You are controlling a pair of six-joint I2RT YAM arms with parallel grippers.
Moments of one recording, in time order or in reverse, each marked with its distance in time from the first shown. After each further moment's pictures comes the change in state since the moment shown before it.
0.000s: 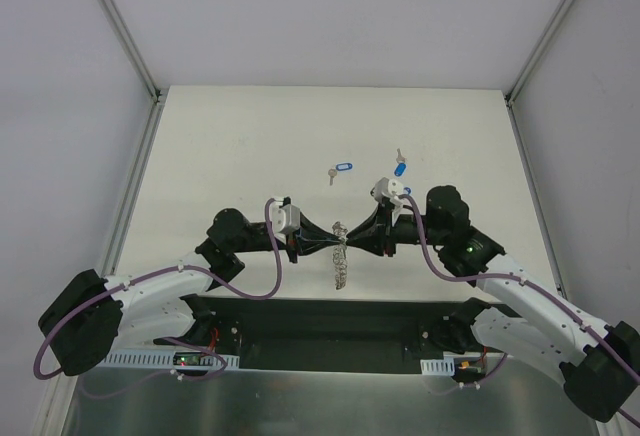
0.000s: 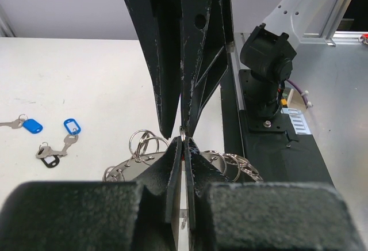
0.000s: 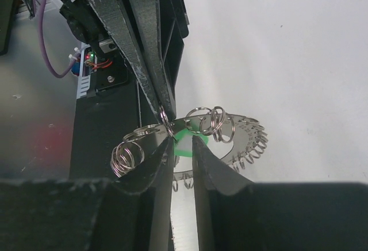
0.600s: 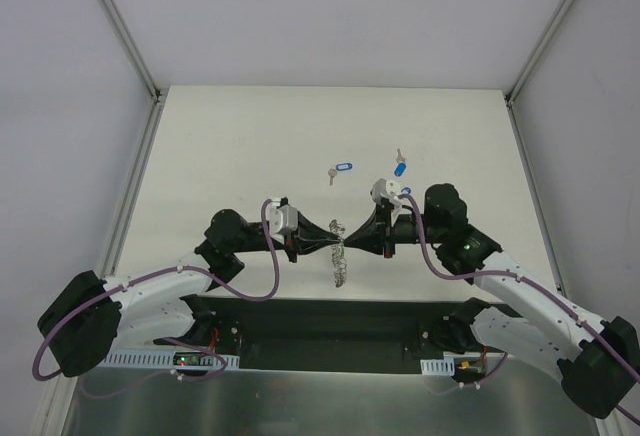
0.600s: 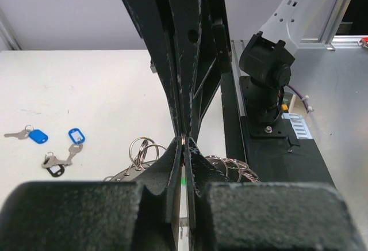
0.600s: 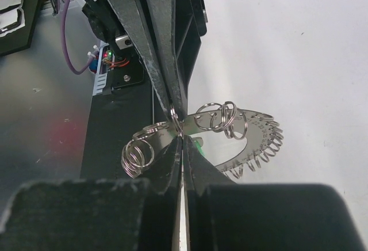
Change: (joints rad) left arm 0.000 -0.008 0.000 0.024 0.007 0.000; right arm -0.006 0.022 0.000 0.037 -0.092 0.006
